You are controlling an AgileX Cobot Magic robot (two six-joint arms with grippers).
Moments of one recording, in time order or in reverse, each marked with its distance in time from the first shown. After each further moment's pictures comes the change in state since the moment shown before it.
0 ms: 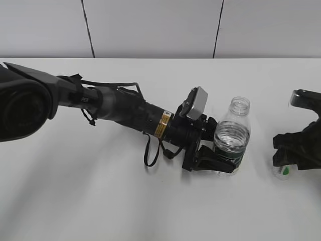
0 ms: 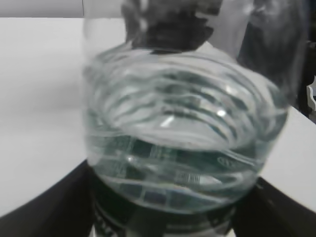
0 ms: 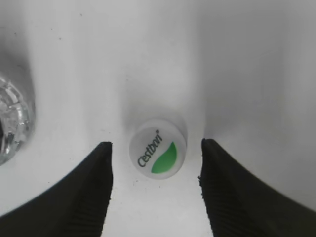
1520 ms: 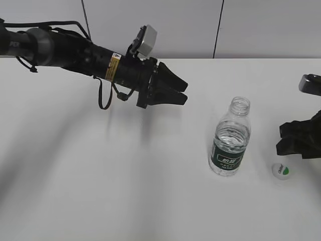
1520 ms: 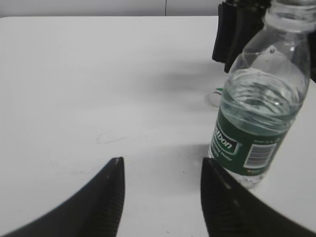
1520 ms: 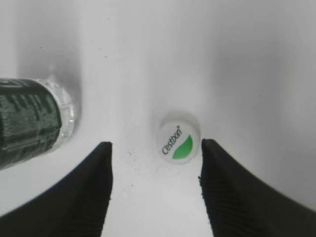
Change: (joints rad) left arm 0.238 -0.221 0.001 0.184 0.020 -0.193; right arm 0.000 -0.128 0.000 0.001 0.053 -0.002
